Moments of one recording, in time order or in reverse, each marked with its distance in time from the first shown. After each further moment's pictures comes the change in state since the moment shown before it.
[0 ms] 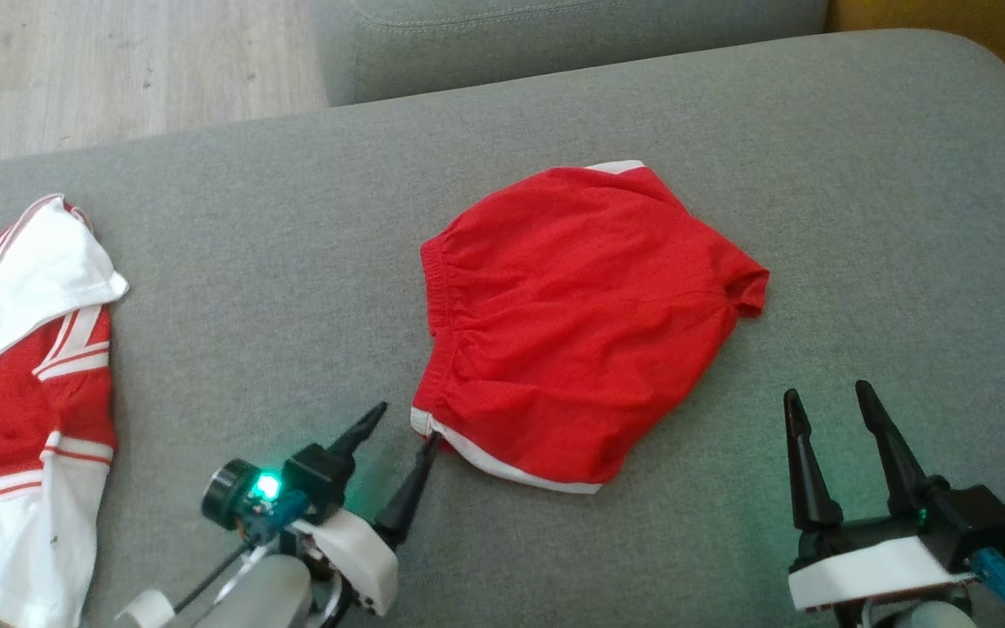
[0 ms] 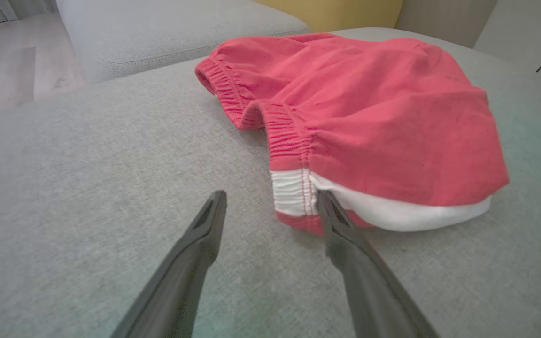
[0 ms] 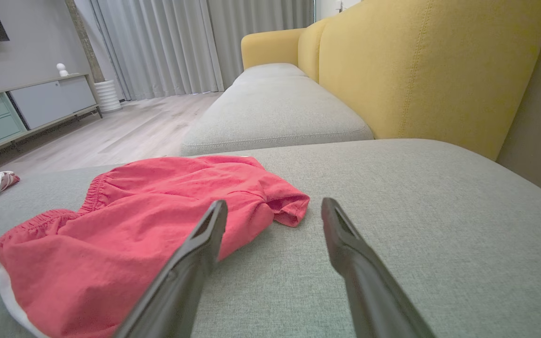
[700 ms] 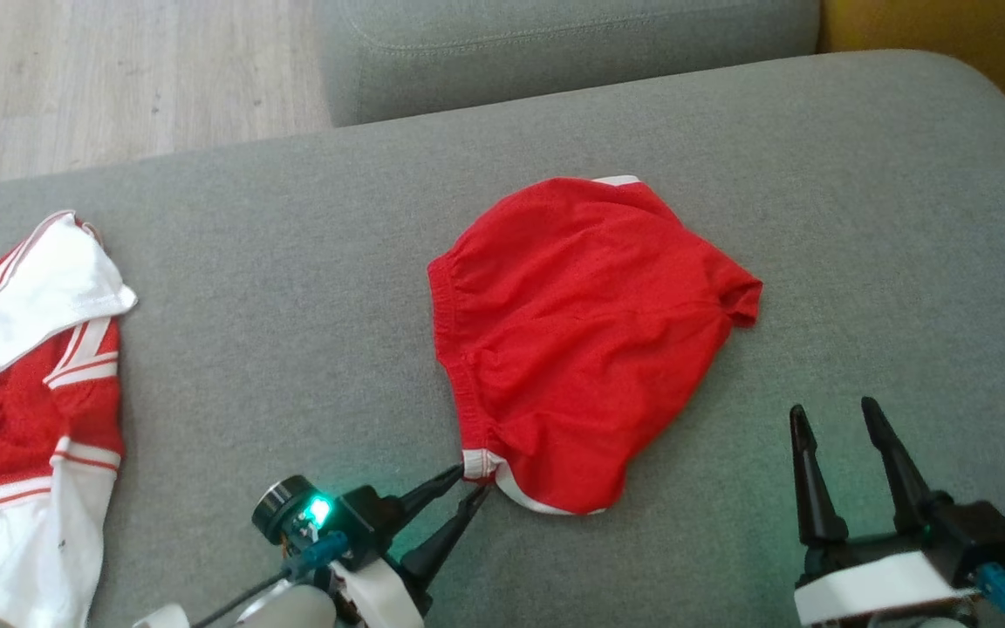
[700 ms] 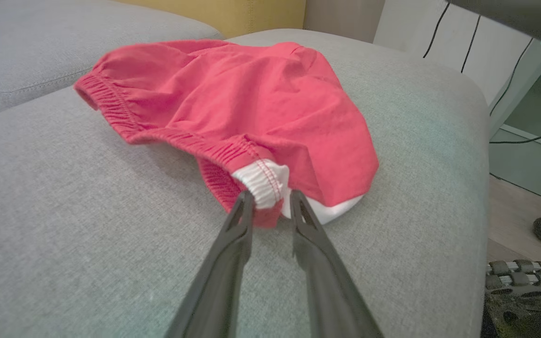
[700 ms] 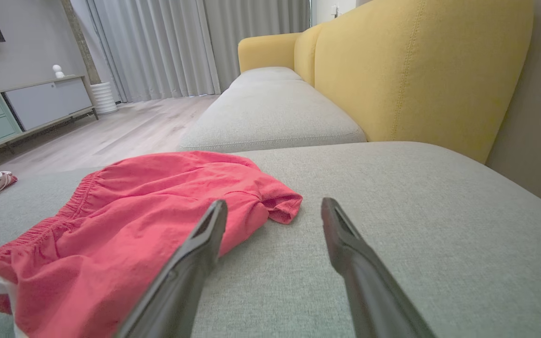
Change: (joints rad) left arm -0.045 0.122 -0.379 -0.145 -0.178 -0.007 -0.016; right arm 0.022 0.000 -0.014 0.000 -0.011 0.000 0.000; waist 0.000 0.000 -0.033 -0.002
